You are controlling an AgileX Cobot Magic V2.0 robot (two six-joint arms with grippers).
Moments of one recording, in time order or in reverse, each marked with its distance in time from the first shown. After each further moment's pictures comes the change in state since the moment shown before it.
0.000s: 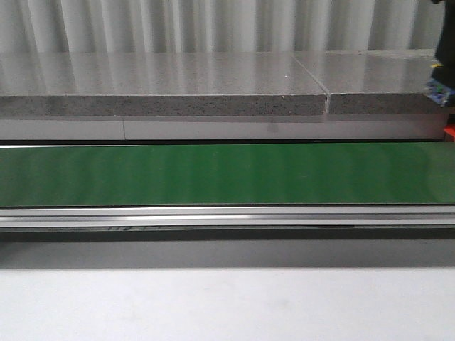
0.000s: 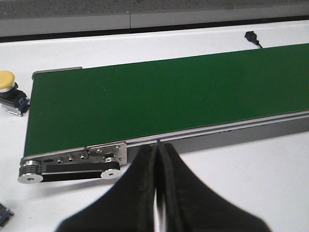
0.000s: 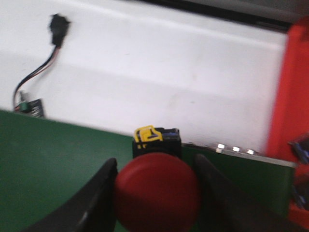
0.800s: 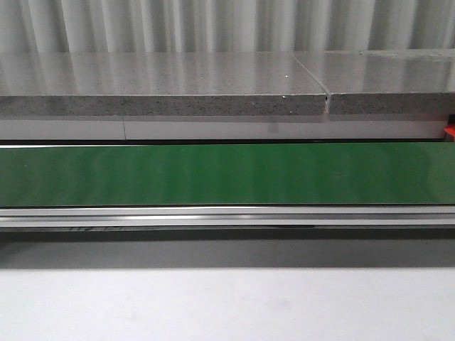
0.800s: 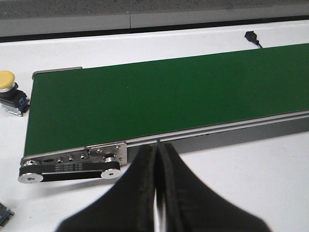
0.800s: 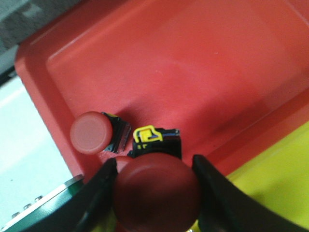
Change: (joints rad) left arm 0.000 0.000 0.000 0.000 0.000 0.000; right arm -0.465 0.100 0.000 0.000 -0.111 0.301
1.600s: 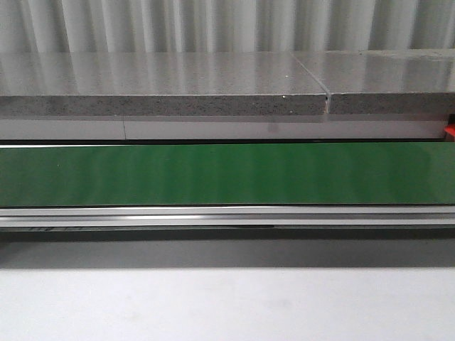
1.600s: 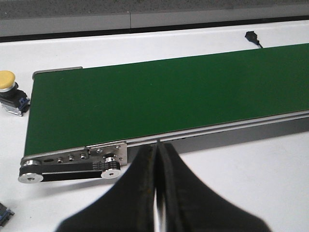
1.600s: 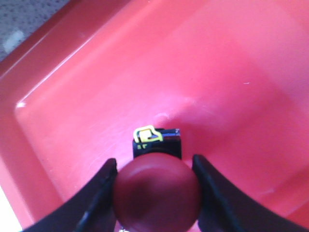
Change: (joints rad) left arm 0.000 0.000 0.000 0.000 0.000 0.000; right arm 0.000 0.293 -0.138 0.089 -0.148 0.006
